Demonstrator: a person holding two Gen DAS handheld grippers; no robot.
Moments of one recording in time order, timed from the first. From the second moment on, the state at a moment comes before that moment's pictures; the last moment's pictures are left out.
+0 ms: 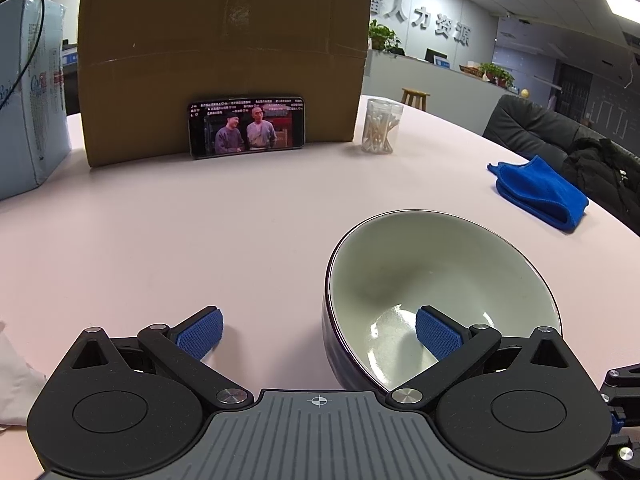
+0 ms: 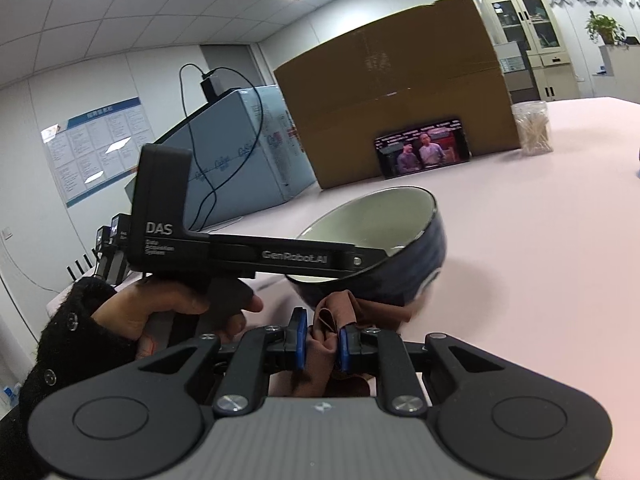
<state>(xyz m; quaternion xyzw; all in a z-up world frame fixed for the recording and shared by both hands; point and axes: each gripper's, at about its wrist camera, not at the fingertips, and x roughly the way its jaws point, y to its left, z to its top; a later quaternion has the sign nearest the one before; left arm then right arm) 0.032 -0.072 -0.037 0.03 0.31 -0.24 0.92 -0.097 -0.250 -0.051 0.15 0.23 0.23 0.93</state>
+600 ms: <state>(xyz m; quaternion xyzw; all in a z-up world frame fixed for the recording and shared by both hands) 0.031 -0.073 -0.038 0.03 0.31 -0.24 0.92 -0.098 -0.261 -0.049 0.15 0.23 0.20 0.94</state>
